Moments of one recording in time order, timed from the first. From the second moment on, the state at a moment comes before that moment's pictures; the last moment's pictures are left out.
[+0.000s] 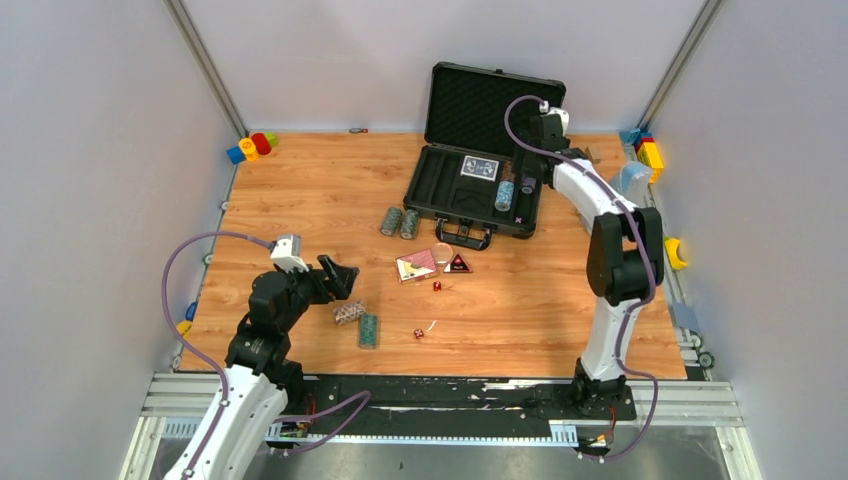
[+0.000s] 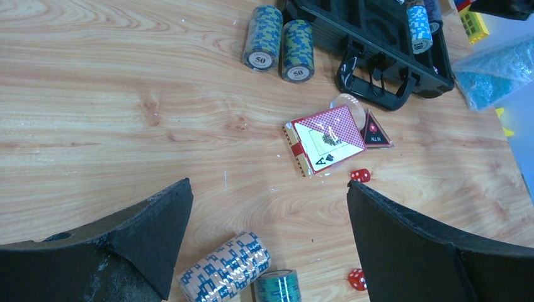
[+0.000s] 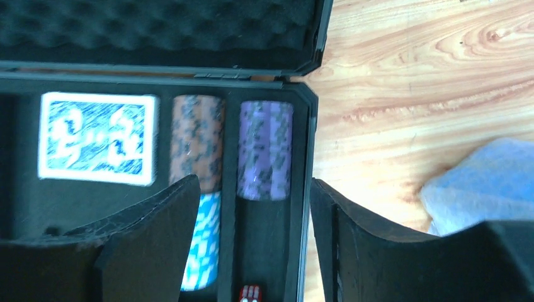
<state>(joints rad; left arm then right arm) -0.23 0.40 0.27 -0.17 0.15 -0.49 0.19 2.02 1.63 -0.36 0.27 0.31</state>
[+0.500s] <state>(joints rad) -0.24 0.51 0.27 -0.15 0.13 -0.48 0.42 1.58 1.18 -0.34 0.07 0.40</state>
